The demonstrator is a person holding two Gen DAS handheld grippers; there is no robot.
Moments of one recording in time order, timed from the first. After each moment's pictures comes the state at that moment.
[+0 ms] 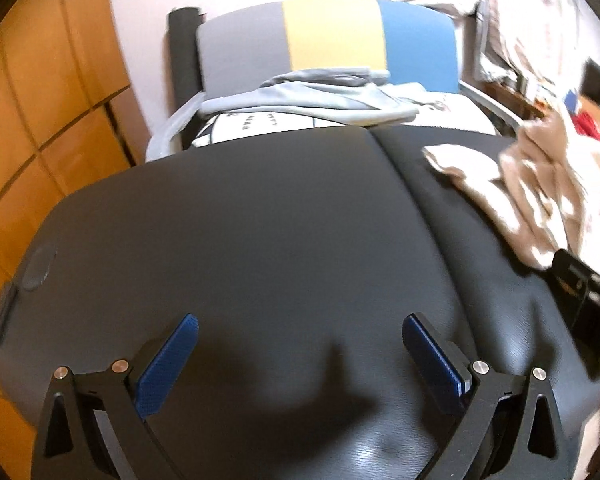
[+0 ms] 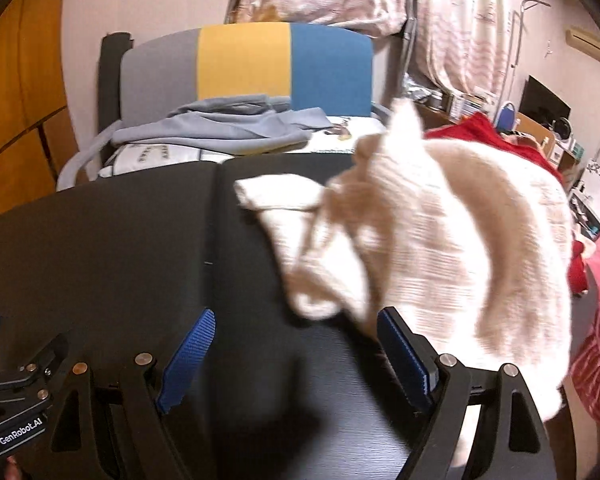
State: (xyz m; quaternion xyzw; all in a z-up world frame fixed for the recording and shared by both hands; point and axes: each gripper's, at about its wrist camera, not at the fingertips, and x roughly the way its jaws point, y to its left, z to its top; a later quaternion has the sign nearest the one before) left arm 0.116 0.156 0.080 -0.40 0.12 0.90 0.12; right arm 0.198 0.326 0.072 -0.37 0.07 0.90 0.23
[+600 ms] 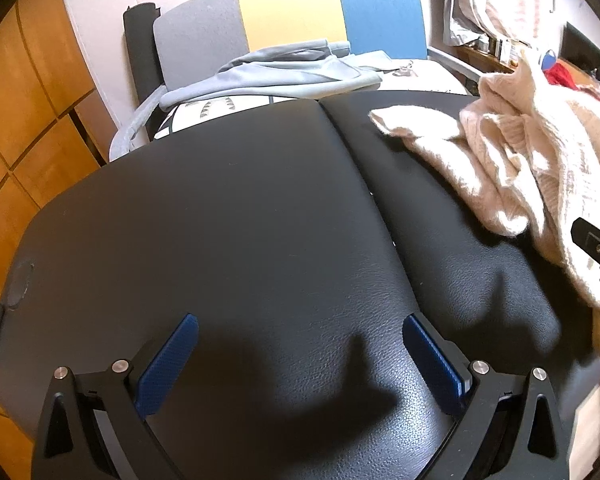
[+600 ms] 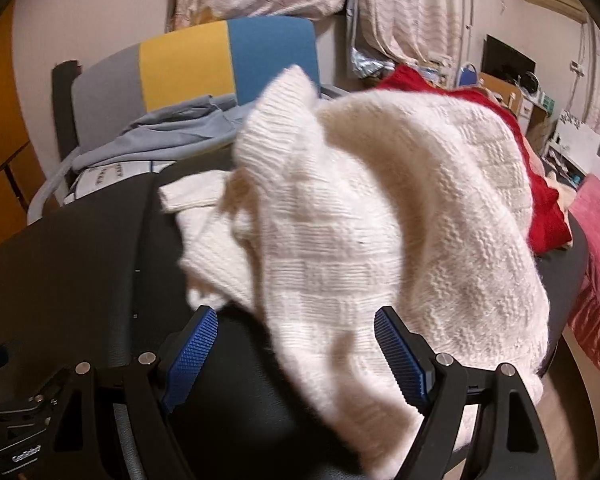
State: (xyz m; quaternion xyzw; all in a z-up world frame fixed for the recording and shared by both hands) left arm 0.115 0.205 0.062 -0.43 0.14 0.88 0.15; right arm 0.227 0.398 0.061 -0.37 0.13 0.88 0.28
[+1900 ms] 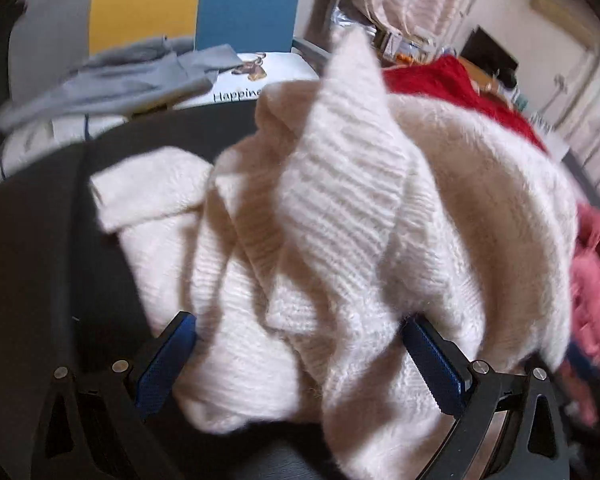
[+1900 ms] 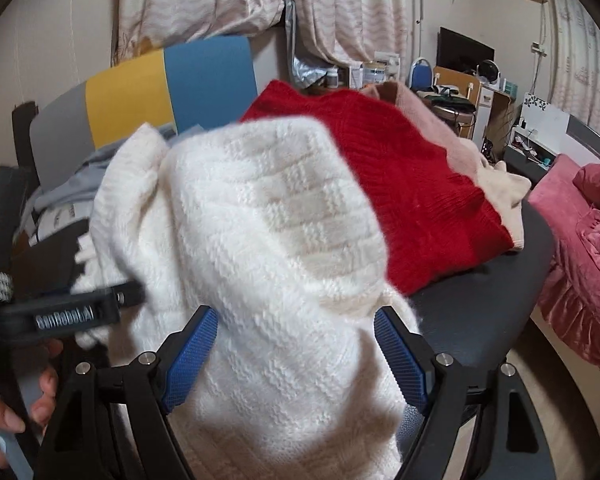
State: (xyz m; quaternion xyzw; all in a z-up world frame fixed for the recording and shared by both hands) left arm 0.075 0.415 0.071 -0.48 0.05 0.79 0.37; right arm 0.296 0.500 0.074 -0.34 0.15 0.87 0.33
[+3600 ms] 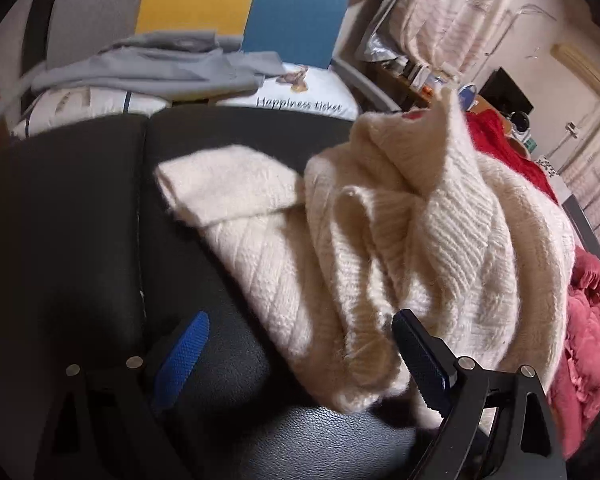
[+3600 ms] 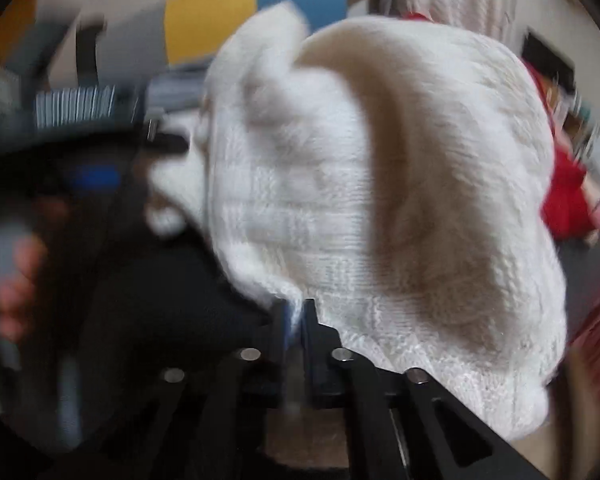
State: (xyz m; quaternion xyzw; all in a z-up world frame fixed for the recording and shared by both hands) left arm 0.053 0.337 0.078 -0.47 0.01 0.81 0.35; right arm 0.267 0.417 0.030 -0.40 0.14 0.88 0.20
